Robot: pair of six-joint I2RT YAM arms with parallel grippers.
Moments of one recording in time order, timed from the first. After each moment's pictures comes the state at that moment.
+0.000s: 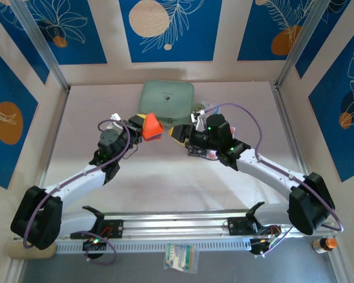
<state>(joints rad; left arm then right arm) -0.48 1.20 0.55 0.66 0.05 -1.56 0.66 1.30 0.85 0.14 -0.48 1.12</state>
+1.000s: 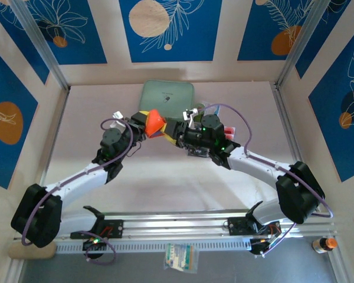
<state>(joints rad) -0.54 1.22 0.59 0.69 0.00 -1.60 0.67 1.40 0.84 0.40 -0.53 1.28</state>
